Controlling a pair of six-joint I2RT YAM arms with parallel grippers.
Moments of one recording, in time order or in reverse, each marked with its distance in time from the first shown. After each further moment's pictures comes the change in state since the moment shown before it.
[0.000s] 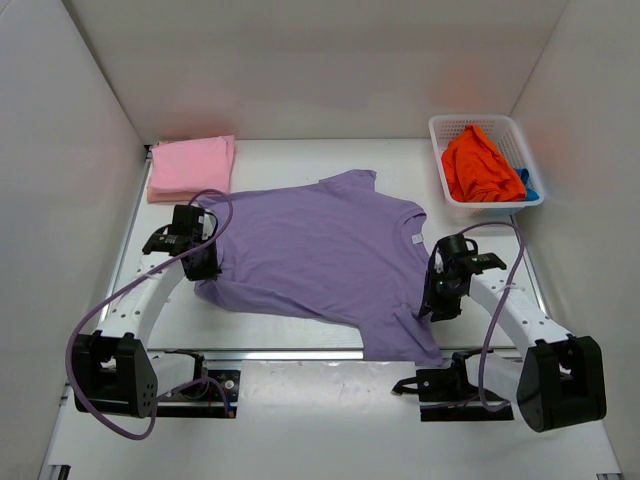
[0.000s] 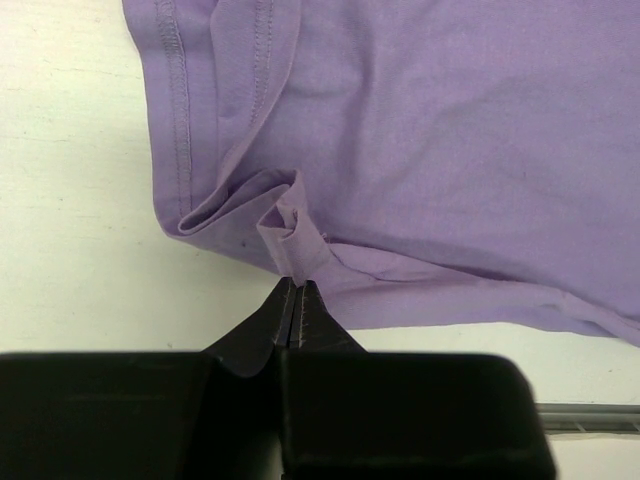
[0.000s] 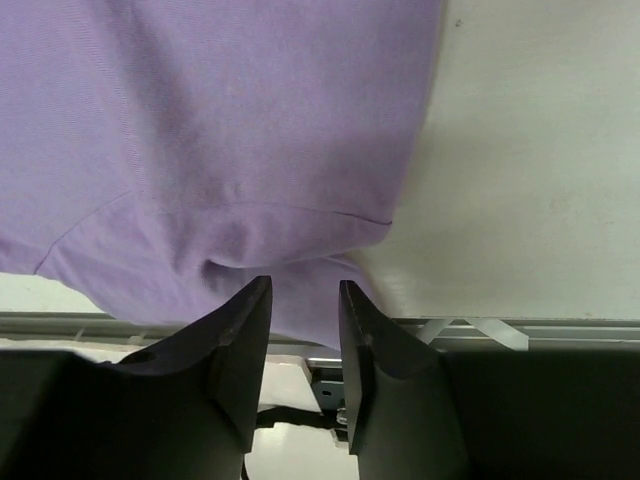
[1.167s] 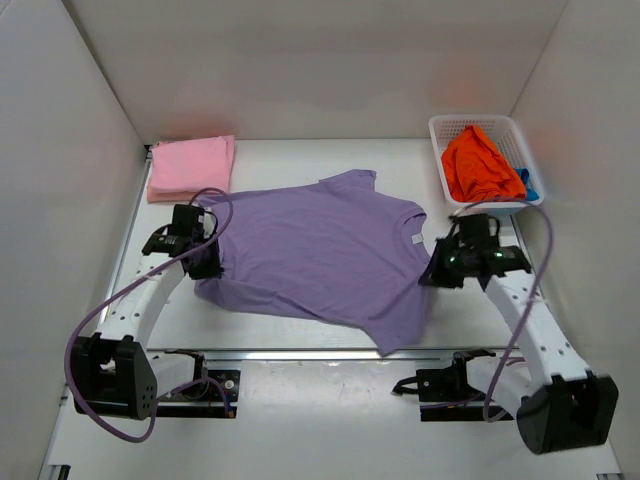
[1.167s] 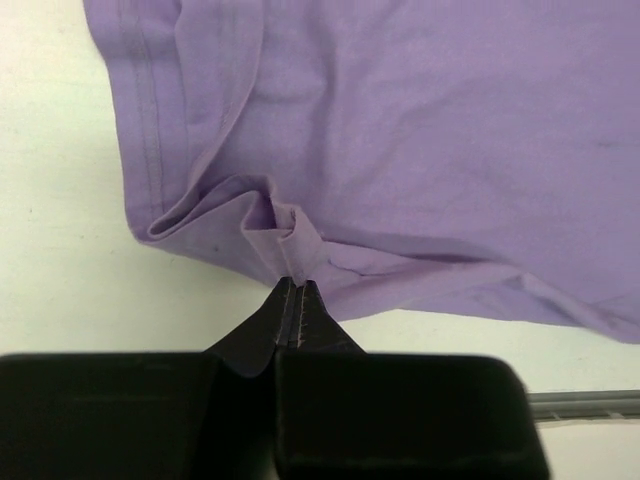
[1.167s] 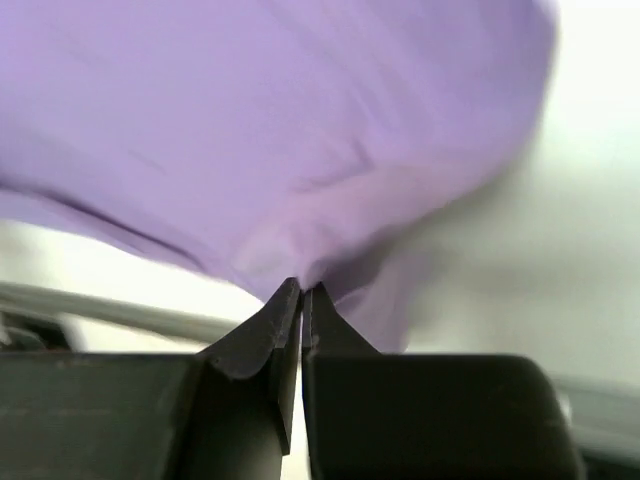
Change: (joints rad) left arm -0.006 -0.010 -0.003 0.015 0.046 -0.013; right arm -0.037 -0.088 0.152 0.005 -0.107 -0.009
